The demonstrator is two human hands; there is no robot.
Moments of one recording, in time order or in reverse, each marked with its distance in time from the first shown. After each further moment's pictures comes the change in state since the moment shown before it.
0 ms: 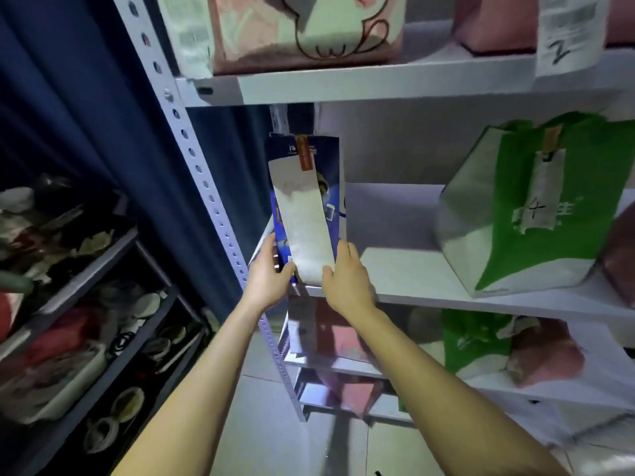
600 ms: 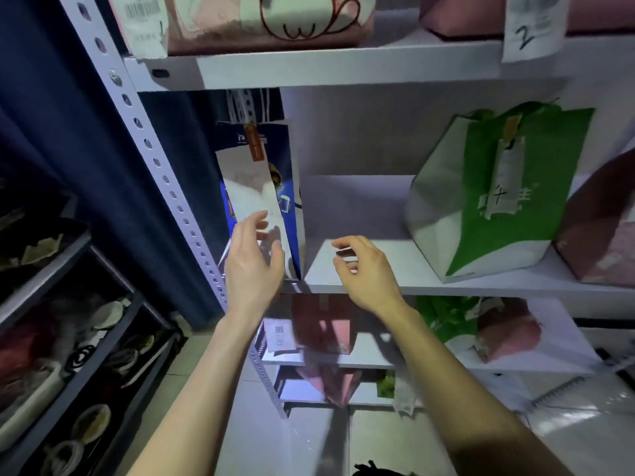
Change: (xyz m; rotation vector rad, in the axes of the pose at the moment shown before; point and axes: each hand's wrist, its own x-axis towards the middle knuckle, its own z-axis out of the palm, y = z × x) left_hand -0.029 0.058 0.017 0.097 0.320 0.322; right_hand -0.013 0.057 -0.064 0.132 0.041 -0.103
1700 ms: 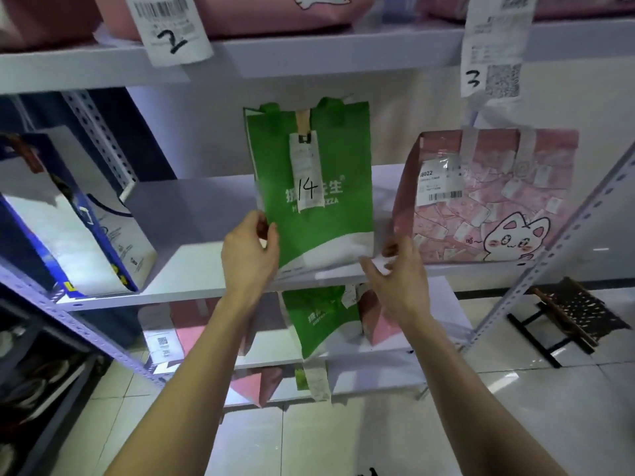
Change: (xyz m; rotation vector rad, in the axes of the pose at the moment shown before) left_hand -0.047 0.179 0.212 0.047 -0.117 0.035; right_hand -0.084 0.186 -0.253 -0.104 0.317 0.311
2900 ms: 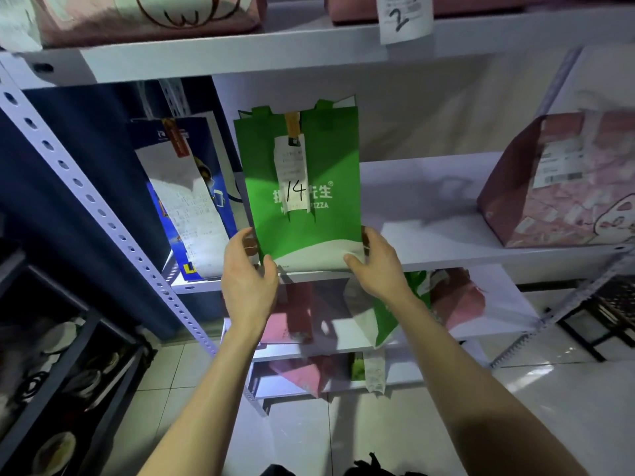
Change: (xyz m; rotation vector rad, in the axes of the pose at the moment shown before) left_hand -0.024 -0.164 -0.128 -0.103 0.104 -0.127; right_hand -0.044 -0.140 0.164 0.042 -0.242 -0.047
